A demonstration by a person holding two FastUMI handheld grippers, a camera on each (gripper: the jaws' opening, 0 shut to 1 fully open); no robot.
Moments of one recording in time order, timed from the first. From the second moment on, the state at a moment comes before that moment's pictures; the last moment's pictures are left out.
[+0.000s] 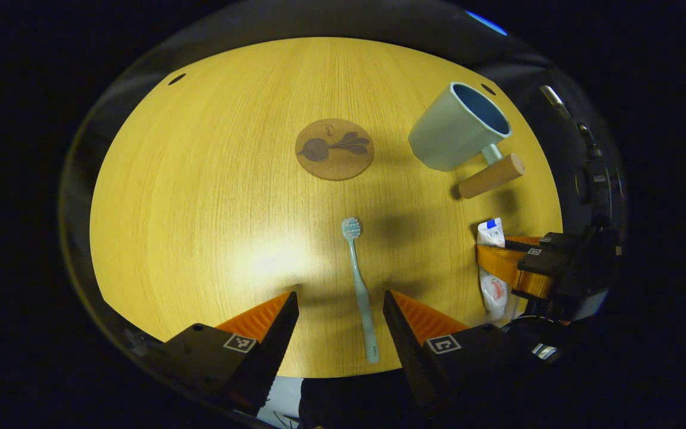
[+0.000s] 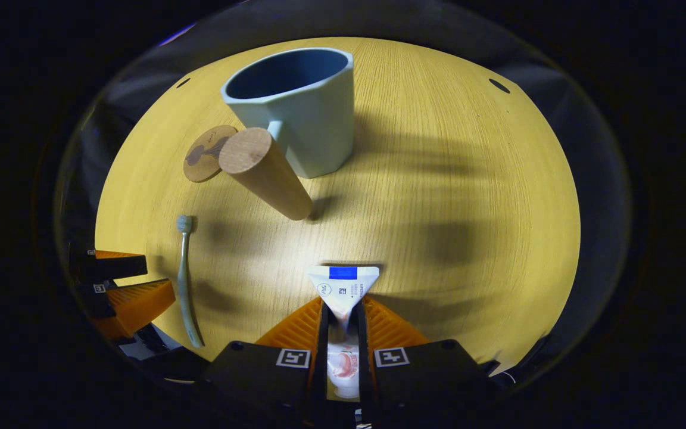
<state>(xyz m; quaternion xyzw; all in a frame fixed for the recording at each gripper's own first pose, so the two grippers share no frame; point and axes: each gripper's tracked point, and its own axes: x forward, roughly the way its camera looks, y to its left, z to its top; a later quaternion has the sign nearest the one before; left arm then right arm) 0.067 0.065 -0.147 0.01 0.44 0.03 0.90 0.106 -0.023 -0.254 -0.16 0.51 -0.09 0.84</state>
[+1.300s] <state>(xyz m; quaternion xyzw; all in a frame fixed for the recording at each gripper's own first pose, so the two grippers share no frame) 0.090 0.059 -0.170 0.06 0.51 0.07 0.85 0.106 -0.024 -0.253 -0.18 0.50 -0.06 0.84</state>
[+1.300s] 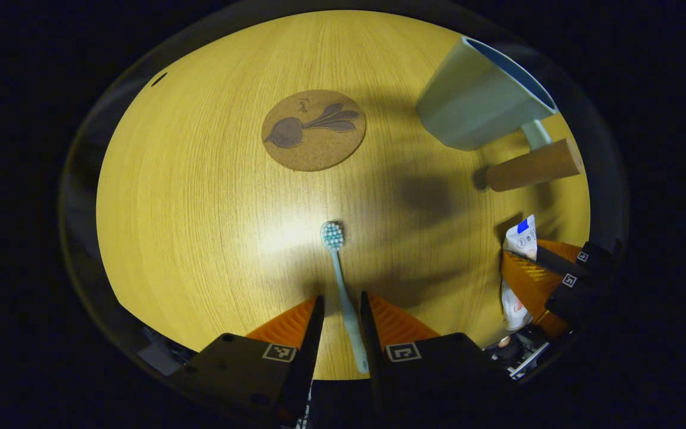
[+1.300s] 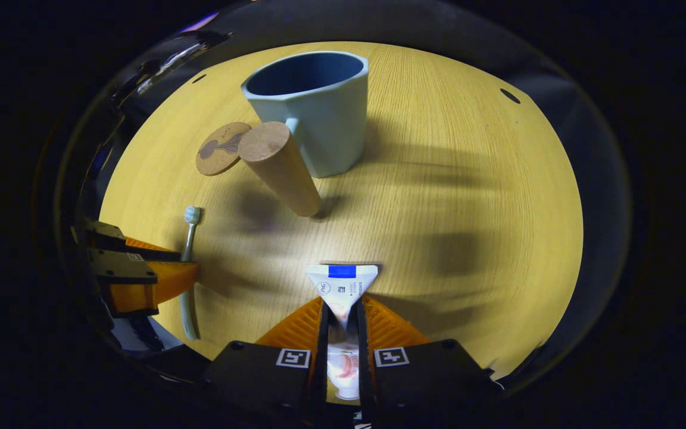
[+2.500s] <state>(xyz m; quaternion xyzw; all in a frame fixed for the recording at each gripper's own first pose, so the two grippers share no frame) 0.090 0.060 -0.167 0.05 0.47 0.05 0.88 0.106 -0.025 -0.253 -0.17 0.46 -0.06 0.87</state>
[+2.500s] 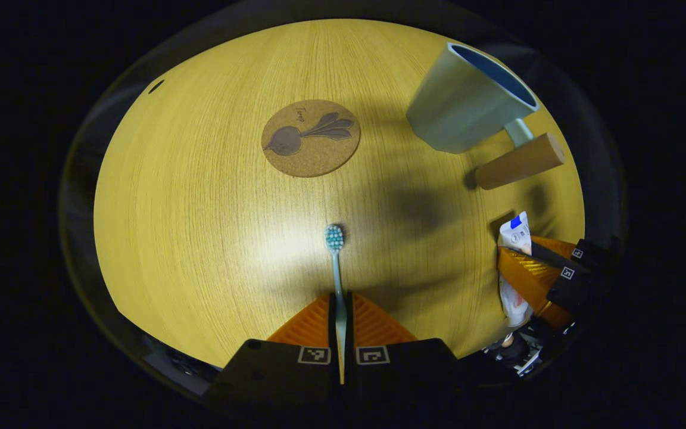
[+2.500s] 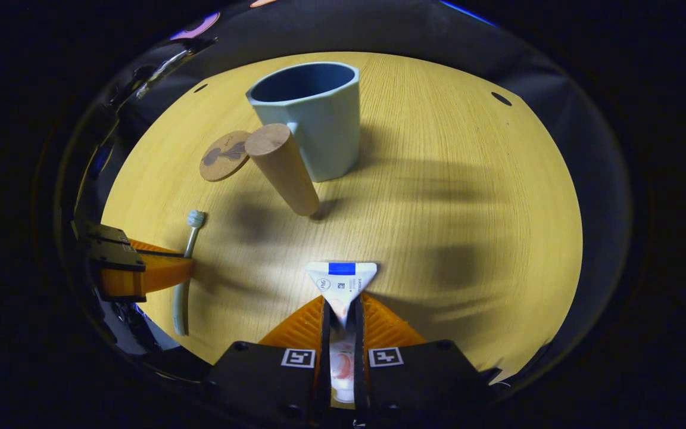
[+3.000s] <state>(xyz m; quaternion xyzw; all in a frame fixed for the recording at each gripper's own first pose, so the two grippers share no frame) 0.088 0.065 -0.166 -0.06 0.40 0.02 0.91 0.105 -0.023 -0.246 -0.12 0.39 -0.08 0.91</state>
